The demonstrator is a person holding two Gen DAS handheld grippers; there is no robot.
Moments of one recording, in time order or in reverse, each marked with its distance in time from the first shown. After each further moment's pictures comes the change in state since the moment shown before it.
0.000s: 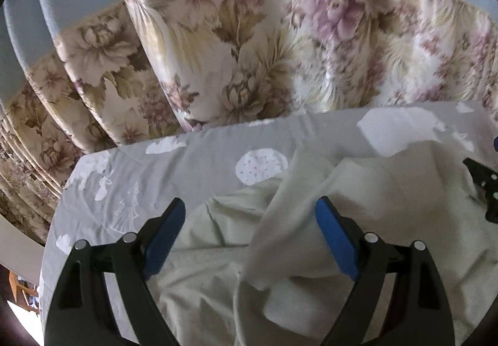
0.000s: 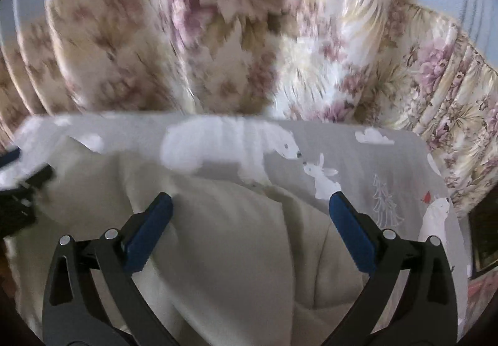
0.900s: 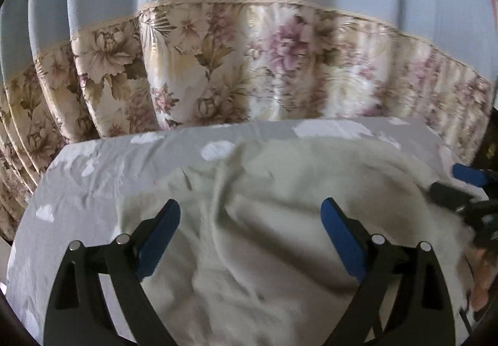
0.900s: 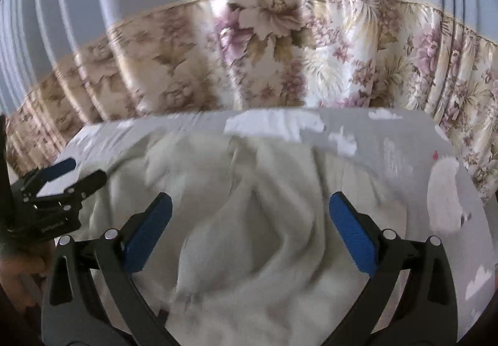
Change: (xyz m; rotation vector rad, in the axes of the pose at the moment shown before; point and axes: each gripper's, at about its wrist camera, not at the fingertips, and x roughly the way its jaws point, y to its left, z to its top) left arm -0.105 0.001 -0.073 -0.047 -0.180 -0.233; right arm -0.108 0.009 -0.068 0.062 -0.117 0.213
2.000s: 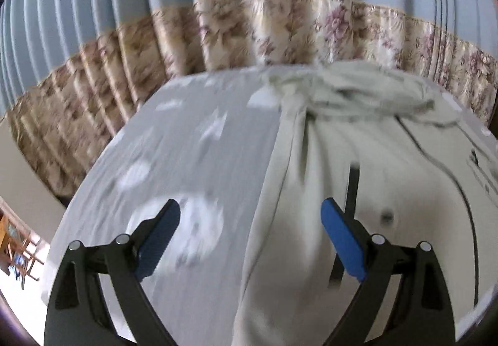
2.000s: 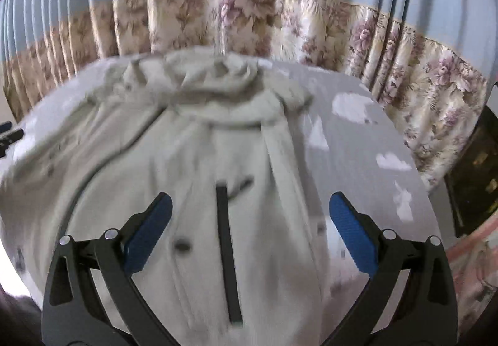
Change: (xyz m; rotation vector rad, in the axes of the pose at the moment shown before) left arm -0.206 0.093 -0.202 -0.048 0.053 0.199; right arm -0.185 -0.022 -0.187 -0.153 0.025 -0.134
